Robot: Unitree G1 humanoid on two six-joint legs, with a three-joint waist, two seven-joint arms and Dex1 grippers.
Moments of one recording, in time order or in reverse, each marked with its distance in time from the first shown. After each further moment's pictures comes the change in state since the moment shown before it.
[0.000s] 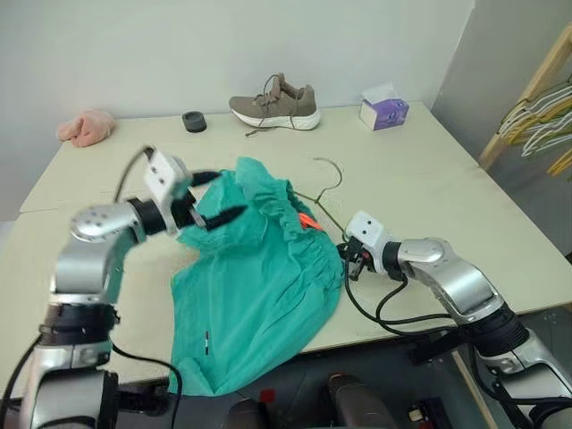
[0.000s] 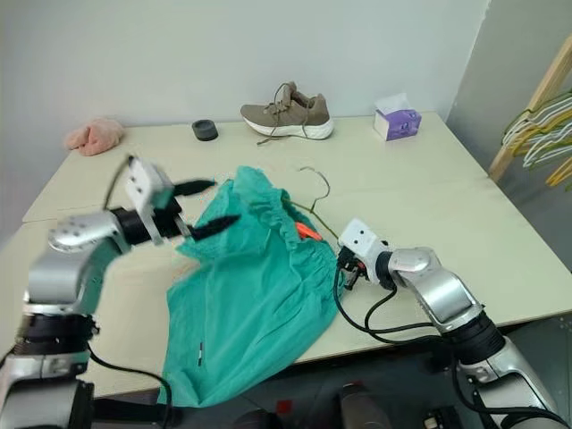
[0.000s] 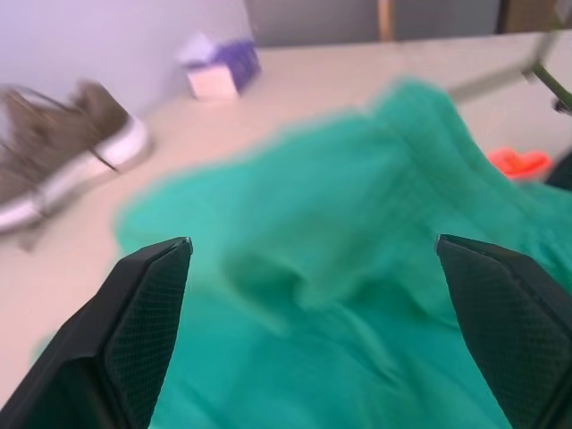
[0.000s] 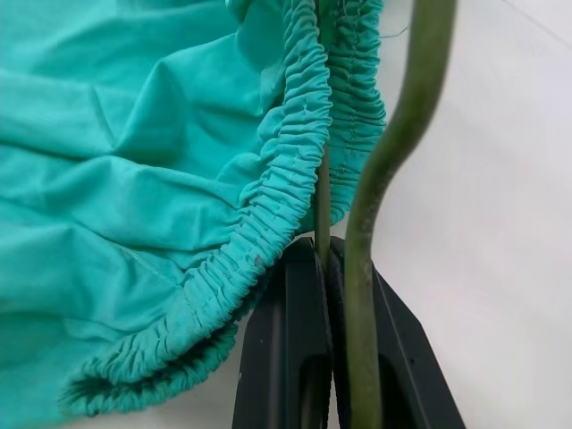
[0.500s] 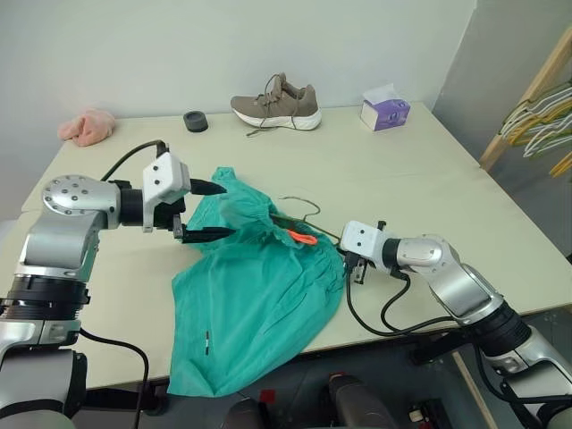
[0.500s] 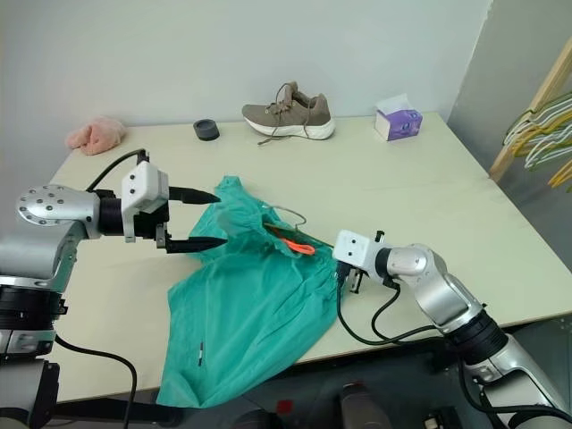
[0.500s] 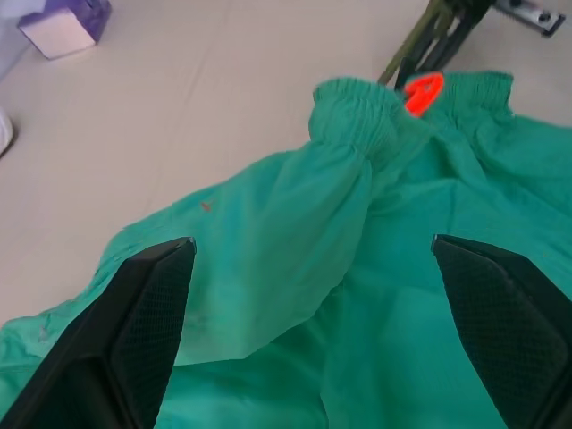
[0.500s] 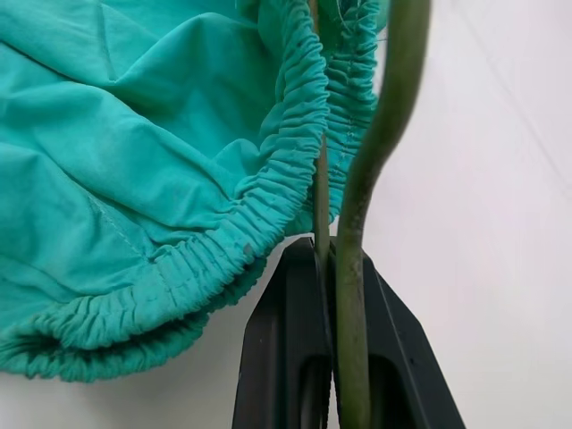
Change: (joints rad) left arm -0.060 0.133 -0.188 0.131 0.092 -0.121 -0.352; right arm -0.014 -0.027 0.047 0.012 -0.212 -0.202 0.079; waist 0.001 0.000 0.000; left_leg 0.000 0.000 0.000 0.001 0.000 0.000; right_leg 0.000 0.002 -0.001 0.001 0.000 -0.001
